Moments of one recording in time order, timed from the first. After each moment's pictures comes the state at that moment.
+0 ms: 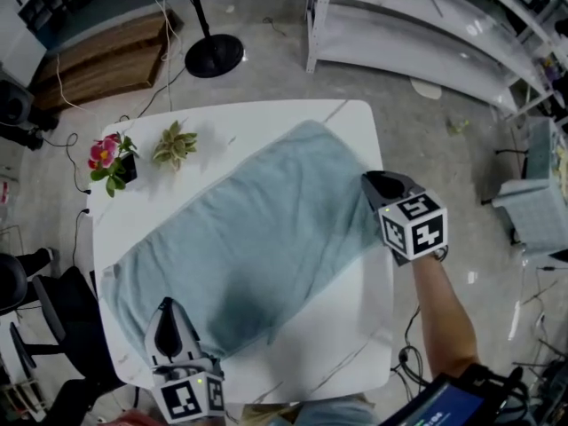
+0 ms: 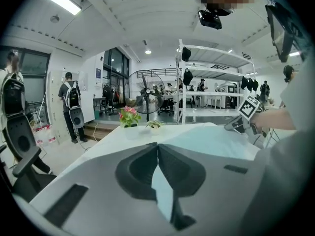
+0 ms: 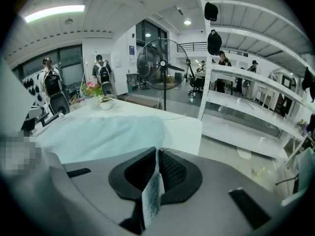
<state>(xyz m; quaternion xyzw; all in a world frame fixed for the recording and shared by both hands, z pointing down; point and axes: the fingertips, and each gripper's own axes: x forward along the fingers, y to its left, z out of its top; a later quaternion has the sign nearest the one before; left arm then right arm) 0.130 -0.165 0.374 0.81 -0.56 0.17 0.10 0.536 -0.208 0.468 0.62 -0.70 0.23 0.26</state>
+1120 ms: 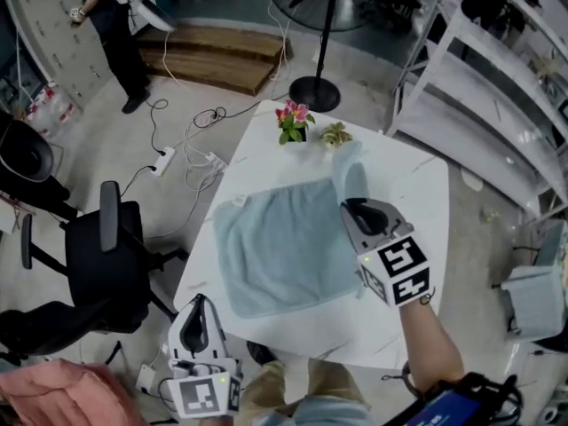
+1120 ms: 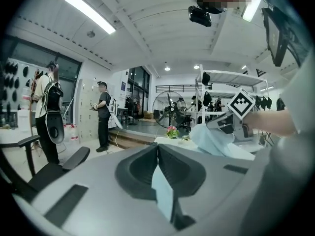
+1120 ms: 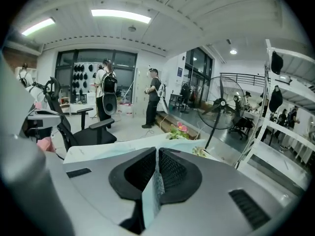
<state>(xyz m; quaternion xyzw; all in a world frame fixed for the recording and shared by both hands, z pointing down) -0.105 -0.034 0.290 0.76 -0.64 0.06 0.09 0.144 -0.171 0.298 0.48 -0.84 0.06 0.25</state>
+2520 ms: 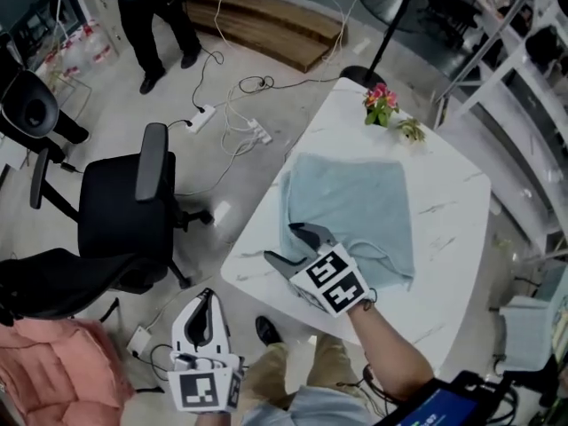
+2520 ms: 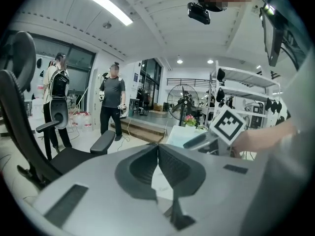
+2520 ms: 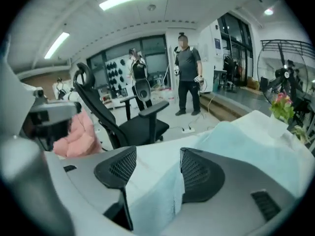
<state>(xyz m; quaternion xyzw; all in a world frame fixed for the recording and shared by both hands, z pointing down) -0.231 0.019 0.347 0.72 -0.68 0.07 0.16 -0.134 -0.089 0.441 0.24 -0.91 0.15 0.31</state>
